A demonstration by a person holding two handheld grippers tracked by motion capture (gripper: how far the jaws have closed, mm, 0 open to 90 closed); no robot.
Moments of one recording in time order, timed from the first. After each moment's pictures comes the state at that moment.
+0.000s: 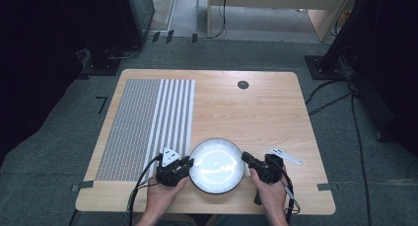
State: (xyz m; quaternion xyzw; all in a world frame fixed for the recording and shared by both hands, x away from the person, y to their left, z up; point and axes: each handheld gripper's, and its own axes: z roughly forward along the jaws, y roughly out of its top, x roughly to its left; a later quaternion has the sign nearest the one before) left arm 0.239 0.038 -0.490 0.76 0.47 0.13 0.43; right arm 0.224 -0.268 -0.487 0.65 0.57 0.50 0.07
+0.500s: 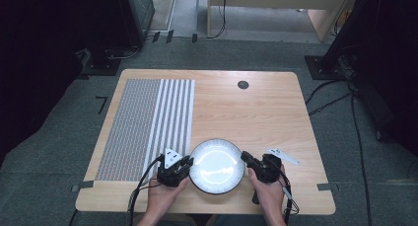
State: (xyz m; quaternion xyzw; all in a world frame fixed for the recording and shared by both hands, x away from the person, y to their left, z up) left arm 0.237 0.034 -0.492 0.76 0.46 0.16 0.42; right arm 0.225 -0.262 -0.490 0.66 0.57 0.49 0.09
